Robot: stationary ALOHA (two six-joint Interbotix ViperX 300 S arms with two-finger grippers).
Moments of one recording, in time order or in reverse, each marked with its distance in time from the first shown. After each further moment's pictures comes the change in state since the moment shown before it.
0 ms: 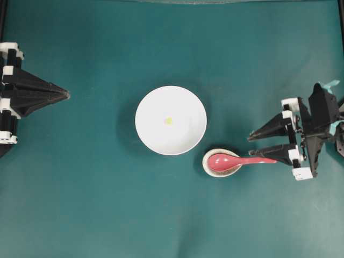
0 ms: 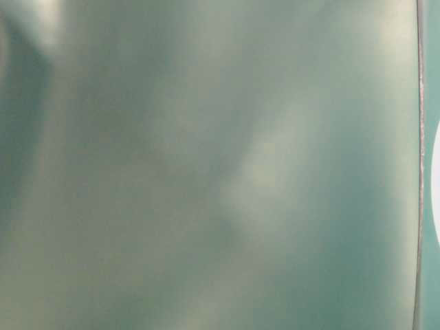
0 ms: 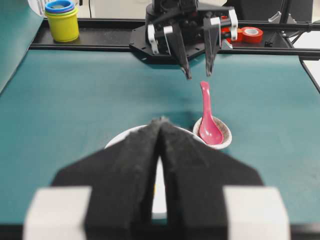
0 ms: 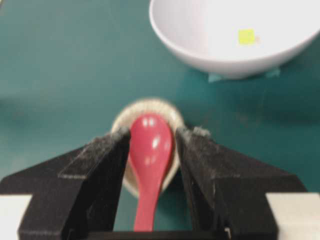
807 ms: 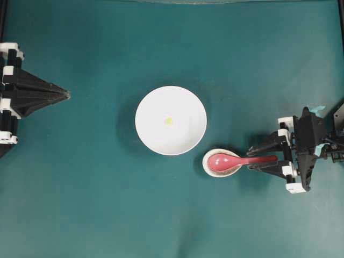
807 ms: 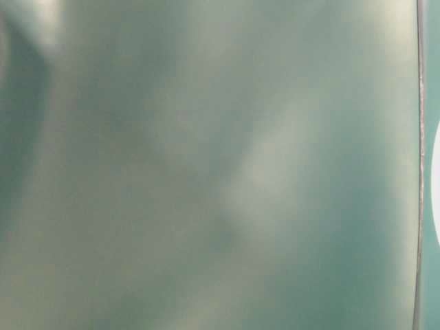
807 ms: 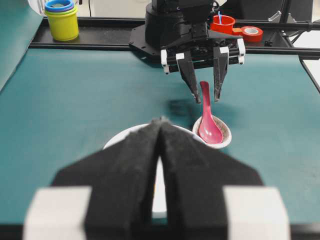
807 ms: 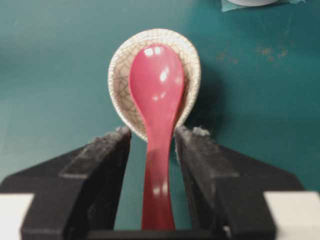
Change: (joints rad) left arm 0.000 0.000 0.000 0.000 0.003 -0.005; right arm 0.192 0.321 0.011 0.189 -0.261 0.002
